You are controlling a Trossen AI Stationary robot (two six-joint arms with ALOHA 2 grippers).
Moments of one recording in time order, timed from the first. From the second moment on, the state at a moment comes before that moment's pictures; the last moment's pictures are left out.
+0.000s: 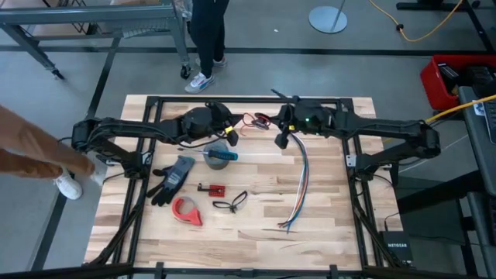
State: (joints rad) left arm 0.20 1.39 0.92 0.23 -0.34 -0.18; right arm -0.21 1.28 1.08 -0.30 0.21 -0.03
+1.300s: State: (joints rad) left arm 0.20 1.38 0.92 0.20 -0.15 -0.17; right arm -0.21 1.37 1.08 -0.03 0.45 -0.03
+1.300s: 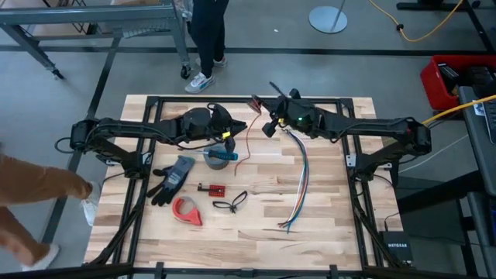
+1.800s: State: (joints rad) left arm 0.19 1.38 0.92 0.18 -0.19 -0.12; right arm -0.21 1.35 1.08 0.23 0.16 -0.03
